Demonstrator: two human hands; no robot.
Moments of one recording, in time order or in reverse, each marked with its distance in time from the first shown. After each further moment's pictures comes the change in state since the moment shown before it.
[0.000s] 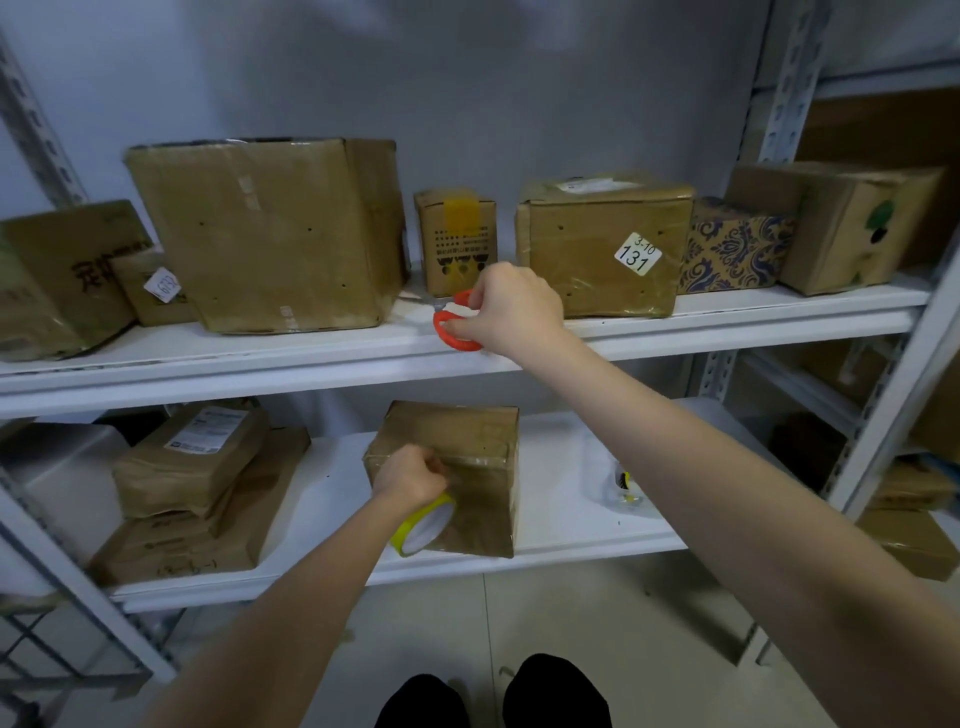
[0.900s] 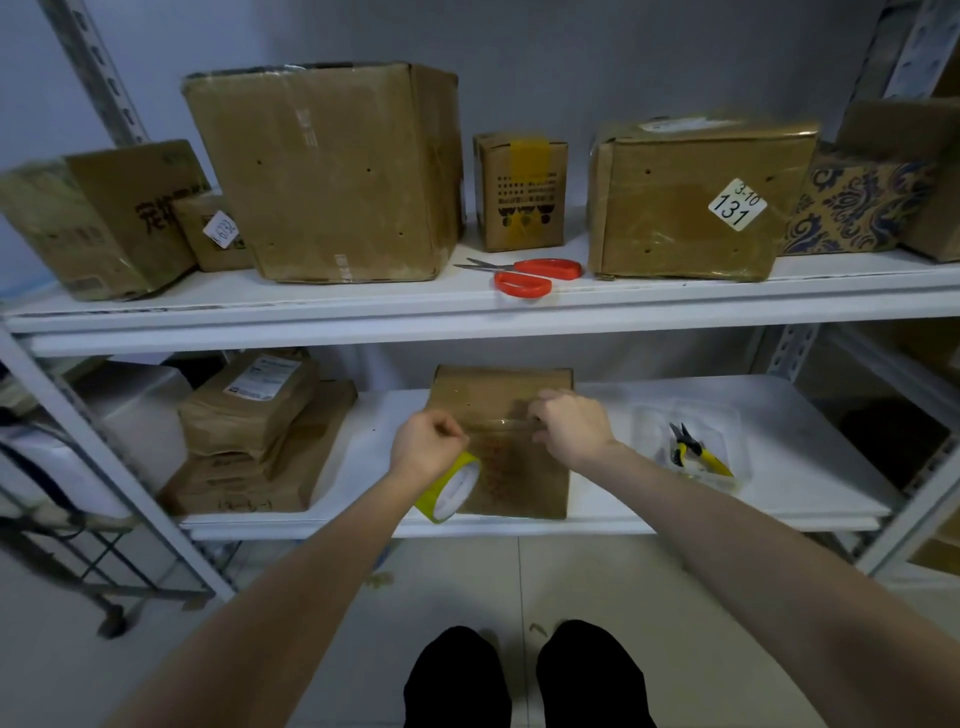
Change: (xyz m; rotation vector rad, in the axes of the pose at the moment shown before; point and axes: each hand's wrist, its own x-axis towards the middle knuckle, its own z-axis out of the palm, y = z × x) left_hand -0.009 -0.031 -0.012 -0.241 0.171 -0.085; right_hand -0.054 0.091 0.155 -0.328 -0.308 -0.302
